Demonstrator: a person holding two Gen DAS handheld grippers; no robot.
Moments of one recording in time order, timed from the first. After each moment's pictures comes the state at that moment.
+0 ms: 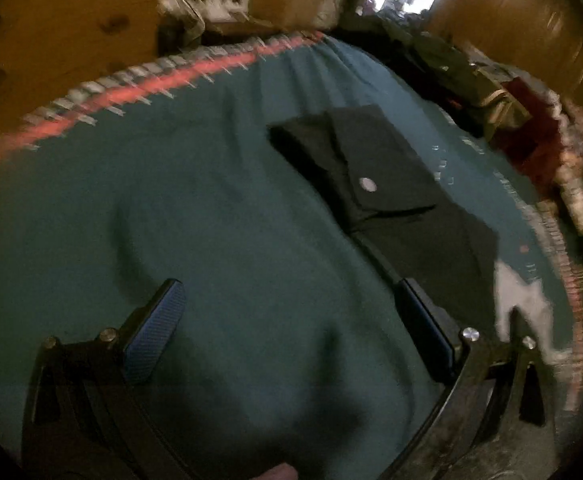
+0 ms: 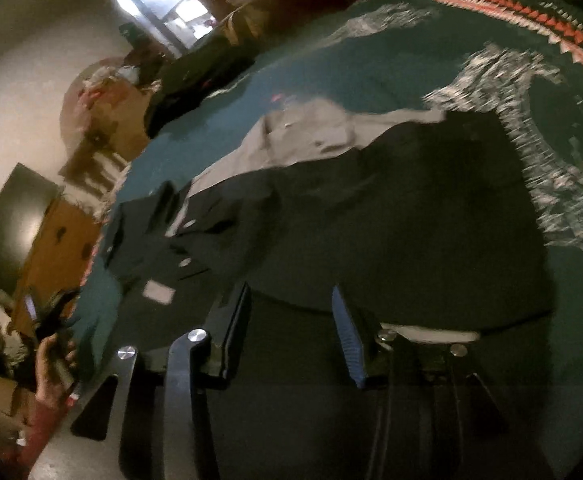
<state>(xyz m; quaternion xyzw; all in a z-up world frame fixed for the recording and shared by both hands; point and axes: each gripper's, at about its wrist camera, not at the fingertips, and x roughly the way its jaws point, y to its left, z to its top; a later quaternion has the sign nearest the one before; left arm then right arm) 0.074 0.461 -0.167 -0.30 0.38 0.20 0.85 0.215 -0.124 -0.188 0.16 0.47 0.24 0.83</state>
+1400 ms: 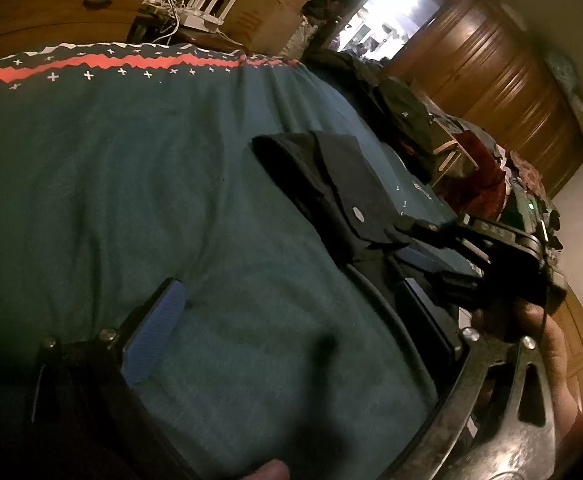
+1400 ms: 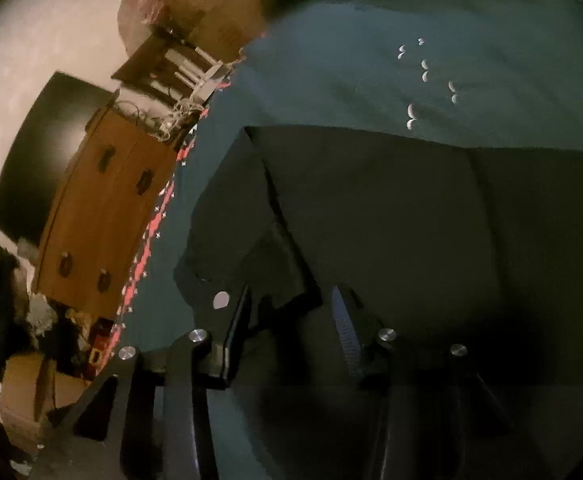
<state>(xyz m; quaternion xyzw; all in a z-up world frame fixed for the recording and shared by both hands) 0.052 0.498 -0.204 -0.36 0.26 0.13 0.88 0.336 0.413 -0.239 0.10 0.54 0.41 0.73</state>
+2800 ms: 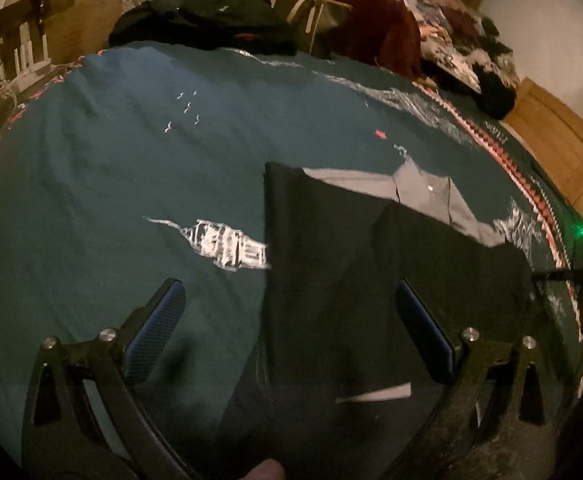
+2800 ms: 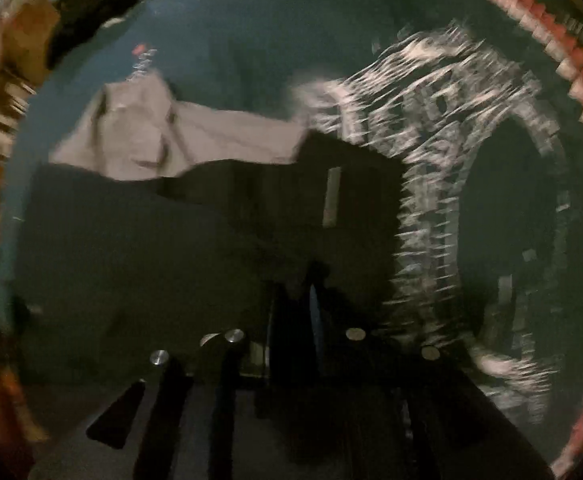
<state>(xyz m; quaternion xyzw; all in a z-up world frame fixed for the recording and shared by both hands) 0.152 0.283 -0.137 -0.11 0.41 -0.02 0.91 0.358 -0.188 -0.206 -0.01 0.61 0.13 0.78</state>
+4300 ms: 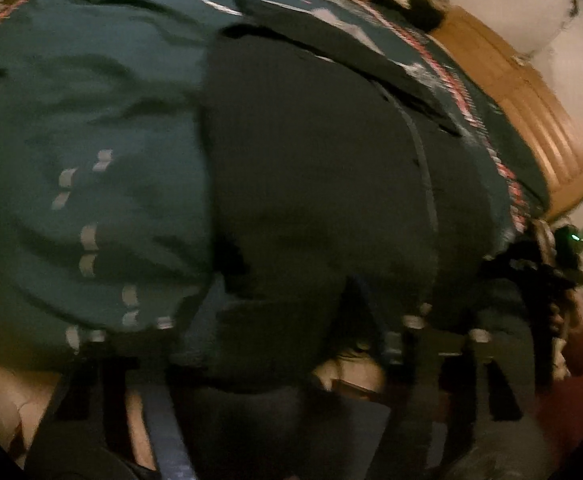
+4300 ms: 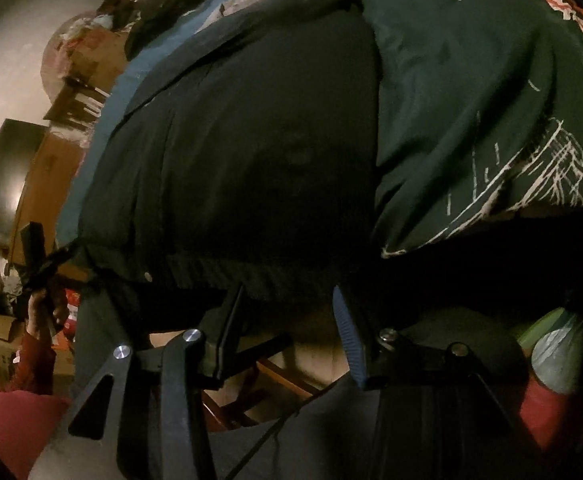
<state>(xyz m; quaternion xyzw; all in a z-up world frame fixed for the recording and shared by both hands) -0.126 0.290 -0.187 -0.15 0.52 -0.18 0.82 -0.099 -0.247 -0.221 0.14 0.58 0.20 0.78</state>
